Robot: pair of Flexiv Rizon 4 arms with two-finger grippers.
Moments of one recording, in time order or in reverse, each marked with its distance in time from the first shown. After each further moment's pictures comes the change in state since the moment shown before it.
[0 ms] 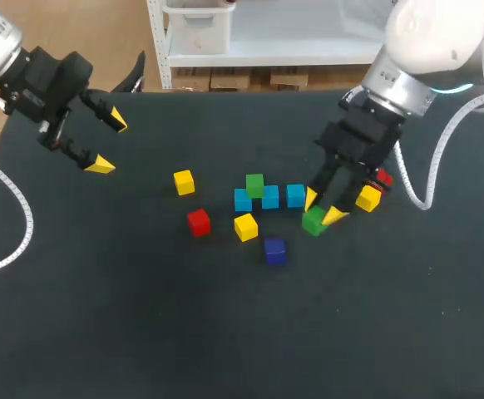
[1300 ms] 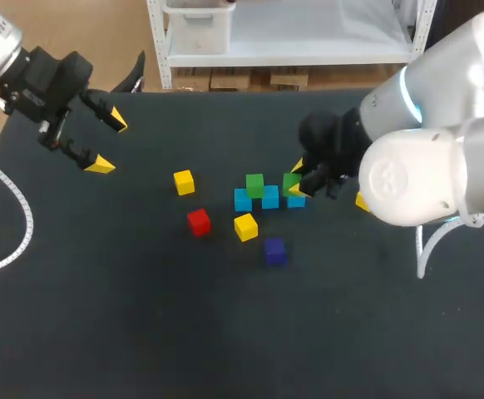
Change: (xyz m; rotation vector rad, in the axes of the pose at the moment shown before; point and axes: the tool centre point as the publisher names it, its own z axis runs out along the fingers) left arm 0.000 0.000 0.000 0.000 0.000 0.000; right arm 0.031 -0.079 -0.003 0.626 0.097 0.556
